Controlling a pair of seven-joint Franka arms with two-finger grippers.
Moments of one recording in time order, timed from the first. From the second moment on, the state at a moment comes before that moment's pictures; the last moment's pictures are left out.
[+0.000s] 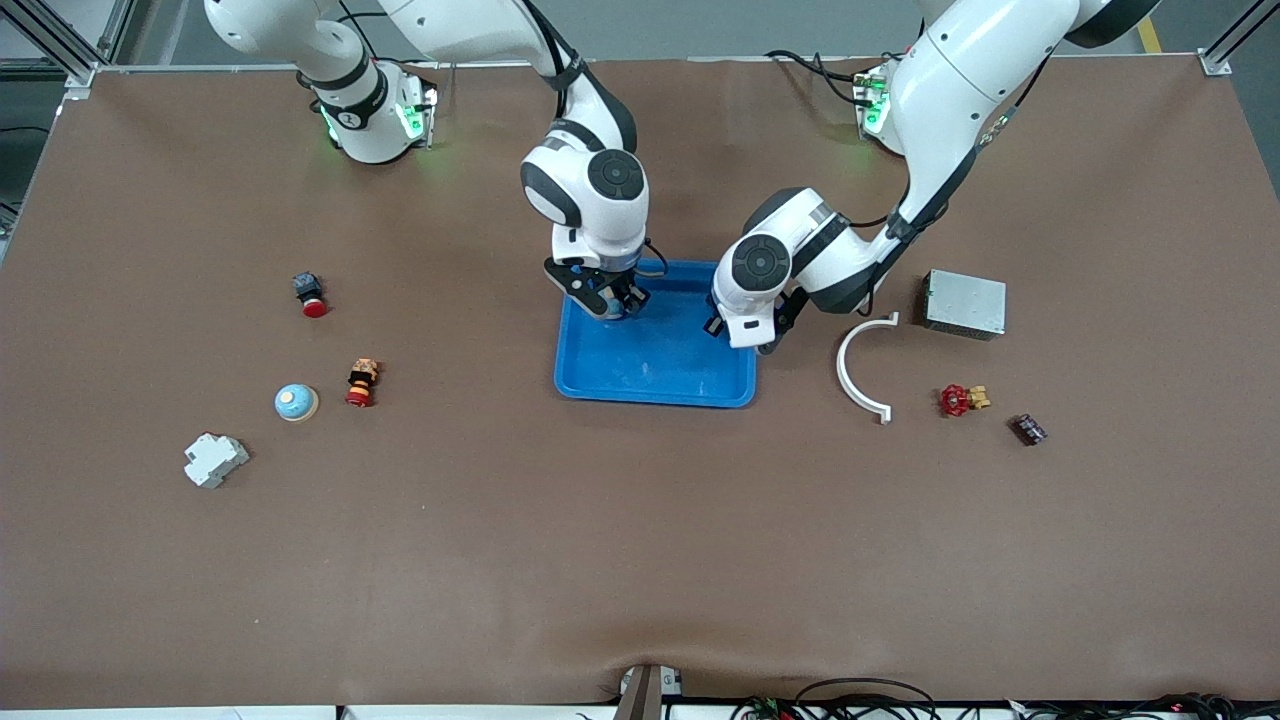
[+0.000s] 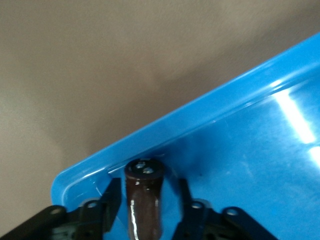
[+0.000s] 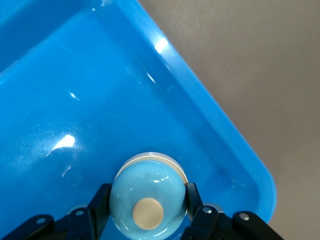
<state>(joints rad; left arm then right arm) -0.15 0.62 -0.58 -2.01 0.20 2.33 -1.80 0.95 0.55 -0.05 -1.91 -0.04 2.40 1.69</state>
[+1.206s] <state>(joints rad) 0.21 0.50 -0.58 -1.76 0.25 1.94 -1.35 0.97 0.59 -0.05 -1.89 -0.07 2.42 1.76</state>
